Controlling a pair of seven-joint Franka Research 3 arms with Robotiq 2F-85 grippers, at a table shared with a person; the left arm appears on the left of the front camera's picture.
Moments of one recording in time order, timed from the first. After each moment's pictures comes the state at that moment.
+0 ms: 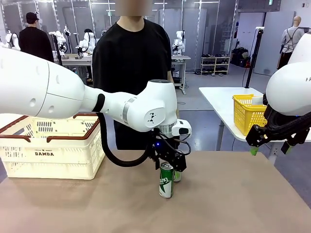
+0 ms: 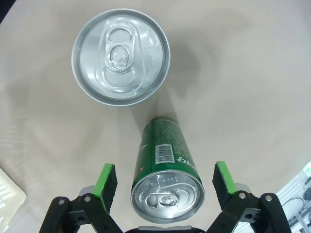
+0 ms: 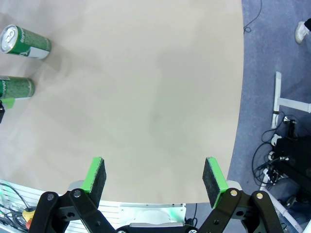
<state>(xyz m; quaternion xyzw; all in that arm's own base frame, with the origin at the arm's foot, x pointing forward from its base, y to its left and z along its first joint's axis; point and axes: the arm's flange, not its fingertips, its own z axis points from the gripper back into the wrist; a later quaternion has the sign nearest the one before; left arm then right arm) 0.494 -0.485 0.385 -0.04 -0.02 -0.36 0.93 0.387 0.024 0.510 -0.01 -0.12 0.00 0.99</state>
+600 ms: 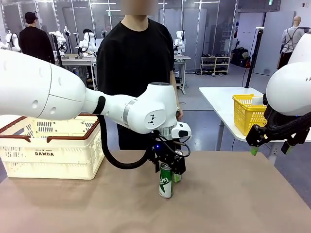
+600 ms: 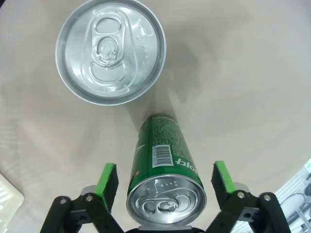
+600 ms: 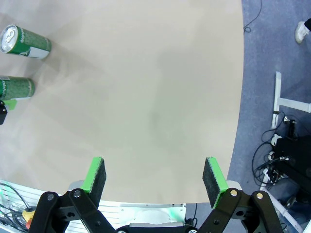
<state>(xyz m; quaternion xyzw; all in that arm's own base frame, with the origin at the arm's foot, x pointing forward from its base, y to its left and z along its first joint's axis) 0.494 -0.485 0.377 -0.04 -0.01 -0.37 0.93 0.387 0.024 0.510 -0.01 -0.12 0.00 0.99</state>
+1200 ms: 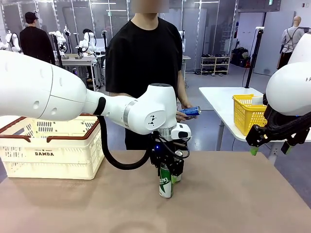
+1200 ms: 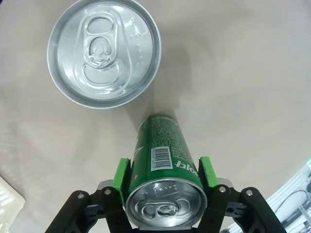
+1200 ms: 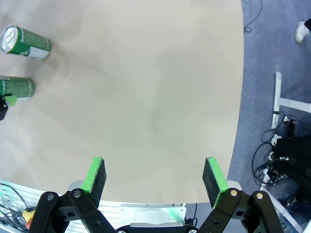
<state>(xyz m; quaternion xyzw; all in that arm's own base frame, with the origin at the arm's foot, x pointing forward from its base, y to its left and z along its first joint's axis) 0.494 -0.485 0.373 -0.04 -0.01 -0.37 0.93 0.387 0.024 0.510 -0.01 -0.12 0.00 0.99</state>
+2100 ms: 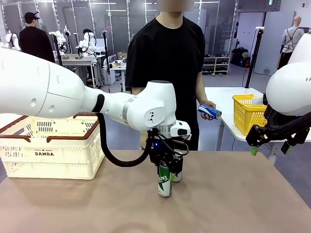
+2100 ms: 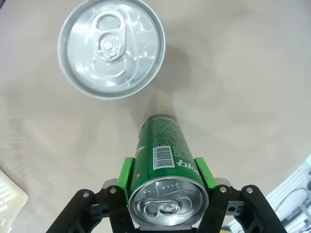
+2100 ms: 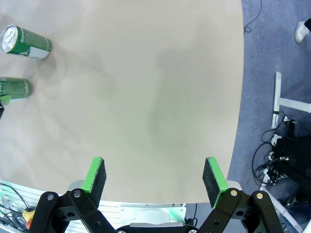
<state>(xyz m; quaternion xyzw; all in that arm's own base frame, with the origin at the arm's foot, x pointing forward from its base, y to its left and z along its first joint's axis) 0.493 -0.481 0.388 -0.03 -0.01 -0.38 0.93 0.387 0.024 0.510 -0.01 -0.12 0.00 0.99</state>
